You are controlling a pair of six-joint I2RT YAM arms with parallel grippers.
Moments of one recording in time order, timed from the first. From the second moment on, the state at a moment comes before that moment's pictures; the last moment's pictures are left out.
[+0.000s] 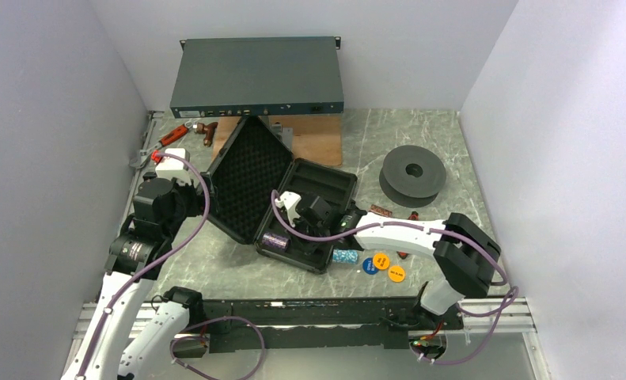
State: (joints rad) left arm -0.25 0.66 0.89 -0.61 -0.18 -0.15; right arm 1.02 1.56 0.93 -0.17 -0.12 0.17
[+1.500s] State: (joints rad) left arm -0.23 0.66 0.89 -0.61 -0.16 -0.15; right arm 1.02 1.33 0.93 -0.26 0.04 0.20
